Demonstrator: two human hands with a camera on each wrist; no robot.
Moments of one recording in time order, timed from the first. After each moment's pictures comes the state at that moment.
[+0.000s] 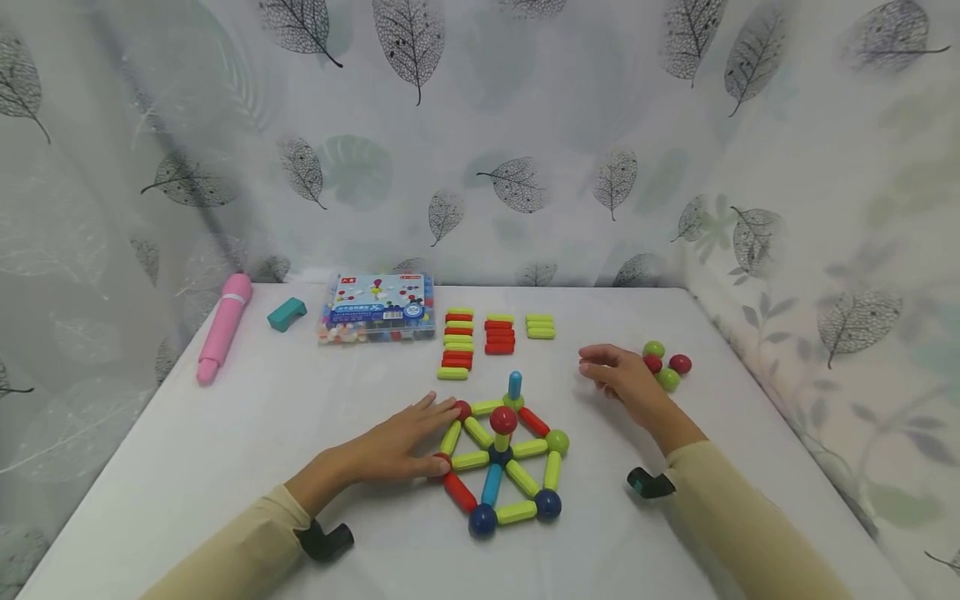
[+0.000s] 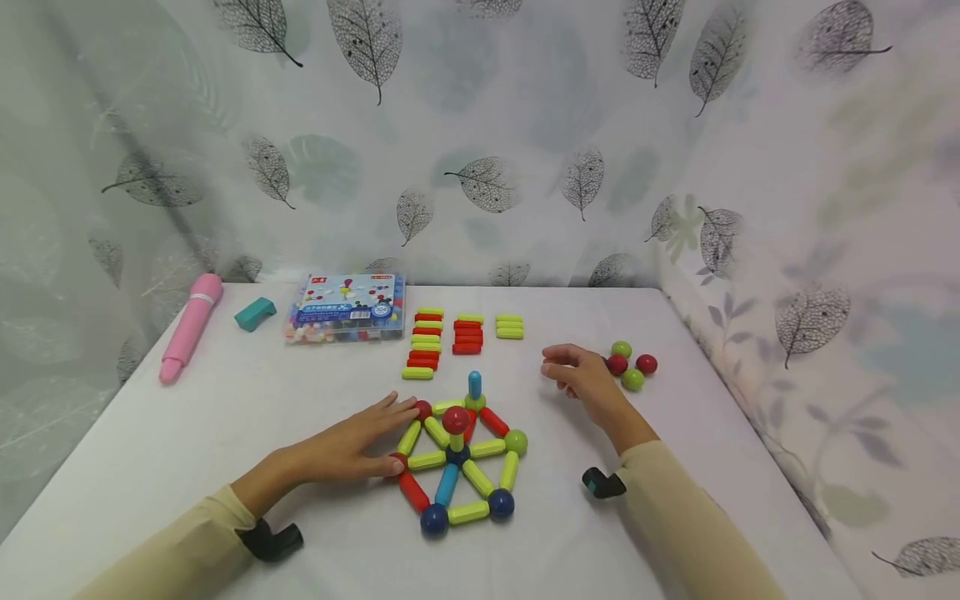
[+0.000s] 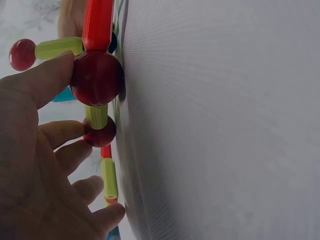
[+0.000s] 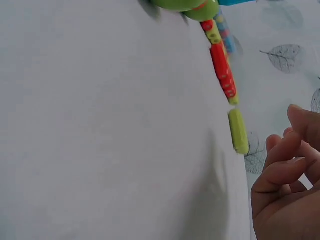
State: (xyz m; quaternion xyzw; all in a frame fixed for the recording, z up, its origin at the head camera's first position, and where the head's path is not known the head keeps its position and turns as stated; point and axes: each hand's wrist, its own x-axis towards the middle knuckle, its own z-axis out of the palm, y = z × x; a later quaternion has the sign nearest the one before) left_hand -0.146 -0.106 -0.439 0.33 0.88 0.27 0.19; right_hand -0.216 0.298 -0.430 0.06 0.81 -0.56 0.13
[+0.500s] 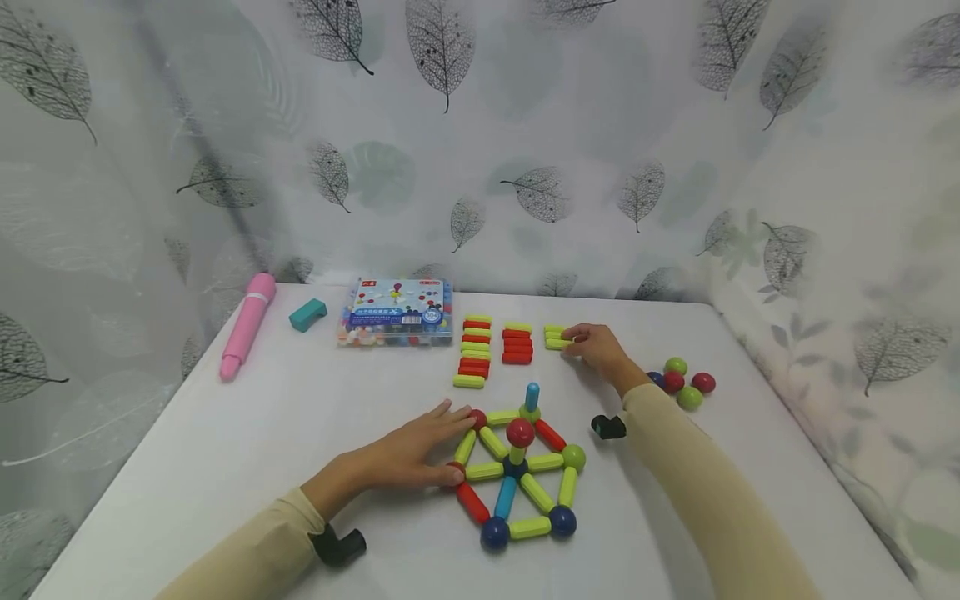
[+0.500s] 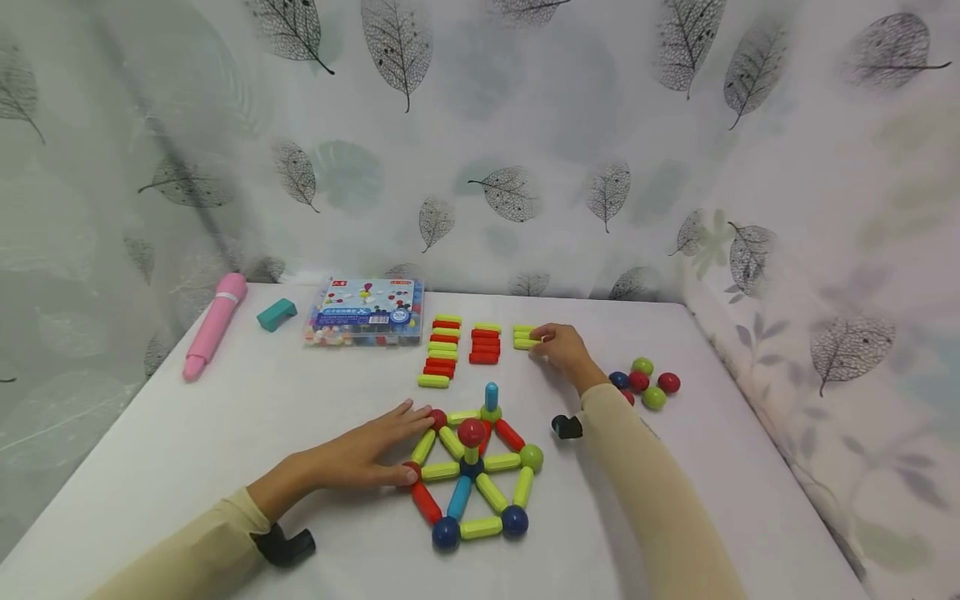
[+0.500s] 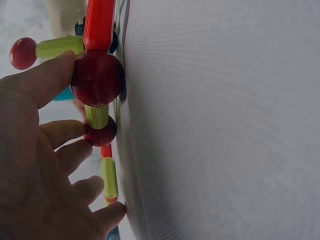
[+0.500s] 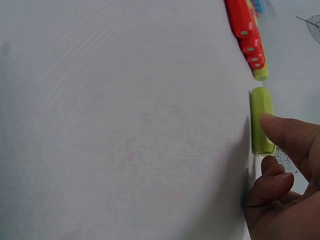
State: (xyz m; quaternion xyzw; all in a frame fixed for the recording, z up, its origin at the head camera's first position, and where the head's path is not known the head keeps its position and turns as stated) left_hand -0.147 -0.113 -0.440 0.33 0.88 0.28 0.20; right_hand -0.314 0.246 -0.441 0.09 0.87 -0.46 0.14
